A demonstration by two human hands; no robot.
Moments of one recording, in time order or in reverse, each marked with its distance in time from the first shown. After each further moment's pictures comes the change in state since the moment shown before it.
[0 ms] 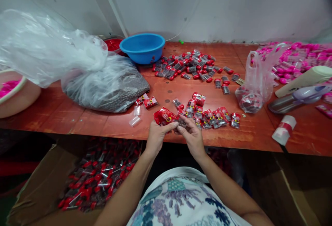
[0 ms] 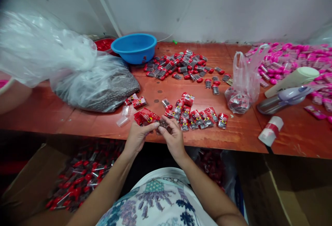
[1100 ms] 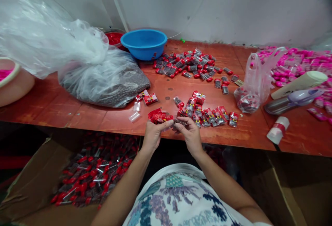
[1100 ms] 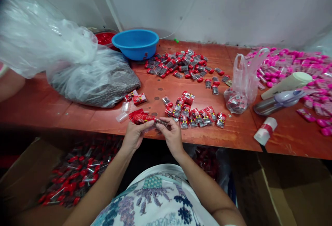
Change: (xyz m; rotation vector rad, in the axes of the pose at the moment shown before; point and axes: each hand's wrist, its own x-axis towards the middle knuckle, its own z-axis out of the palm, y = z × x) left_hand -0.006 -0.011 -0.019 -0.179 0.048 -0.002; right_hand -0.002 0.007 0.006 -0.068 -0.016 0.023
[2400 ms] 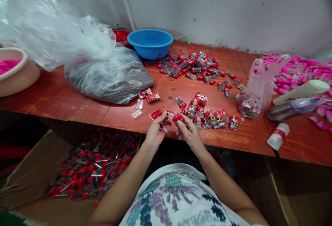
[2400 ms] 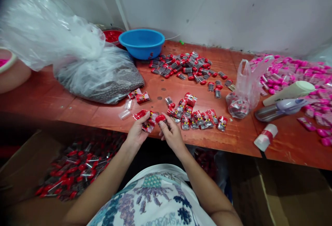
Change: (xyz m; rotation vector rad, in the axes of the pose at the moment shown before) left_hand 0.019 -0.007 0.000 -0.436 0.220 -0.265; right_hand 0.005 -0.007 0.000 -0.205 -0.150 0.080
